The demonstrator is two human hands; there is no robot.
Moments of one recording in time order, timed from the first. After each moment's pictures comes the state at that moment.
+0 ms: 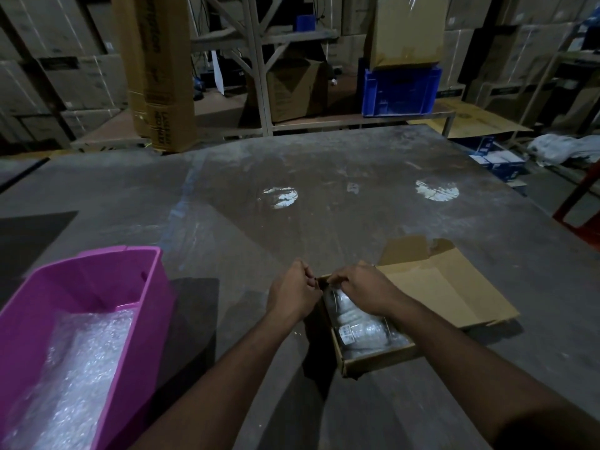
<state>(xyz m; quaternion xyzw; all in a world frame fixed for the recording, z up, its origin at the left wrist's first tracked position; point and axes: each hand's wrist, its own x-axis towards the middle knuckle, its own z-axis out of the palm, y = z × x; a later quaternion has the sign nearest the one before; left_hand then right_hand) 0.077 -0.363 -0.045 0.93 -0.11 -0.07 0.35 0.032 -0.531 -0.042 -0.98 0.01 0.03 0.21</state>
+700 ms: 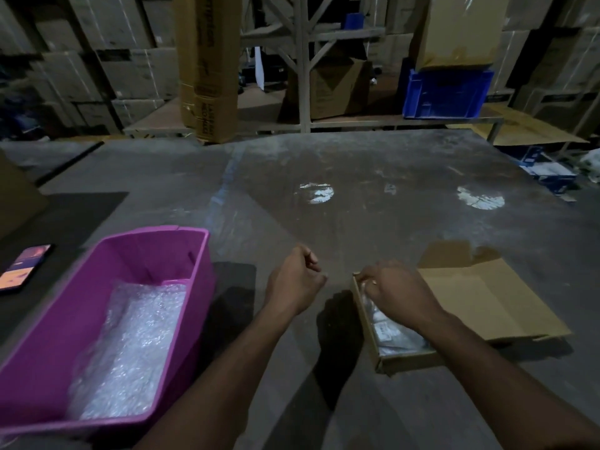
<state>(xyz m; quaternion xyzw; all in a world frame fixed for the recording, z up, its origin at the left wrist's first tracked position) 0.069 -0.292 -0.009 0.91 -0.09 -0.04 0.41 0.009 -0.491 -0.012 -1.00 0.00 -0.03 0.09</state>
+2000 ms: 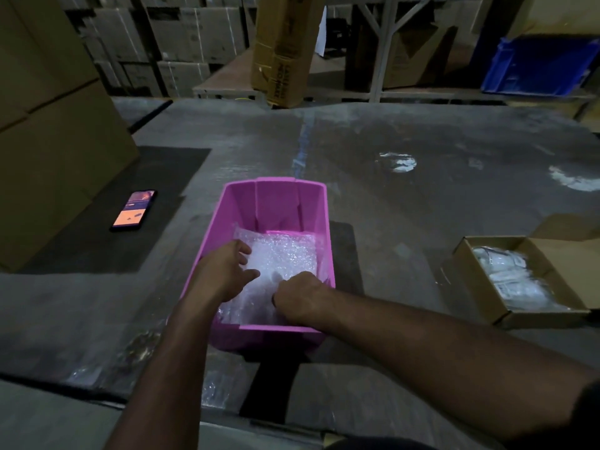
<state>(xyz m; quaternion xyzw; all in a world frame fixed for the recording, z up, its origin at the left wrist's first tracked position) 0.057 0.053 -0.013 0.96 -0.01 -0.06 0.27 0.025 -0.104 -0.025 -0.92 -0.30 0.20 -0.16</state>
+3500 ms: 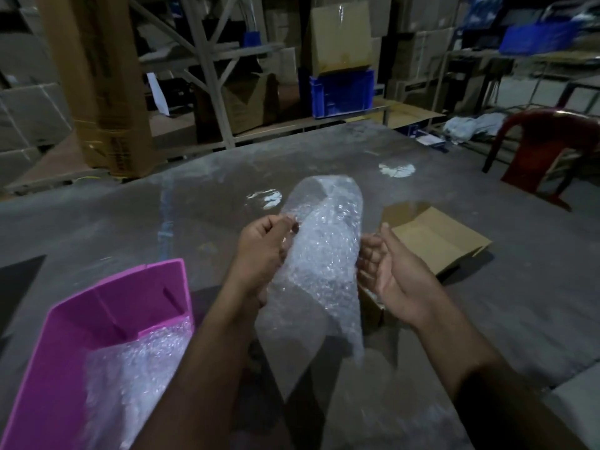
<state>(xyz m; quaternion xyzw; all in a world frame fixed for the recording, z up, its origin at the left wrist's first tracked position) 0.057 -0.233 0.080 0.64 -0.16 -0.20 0.73 -0.063 -0.394 0.036 -0.42 0.25 -0.16 0.86</state>
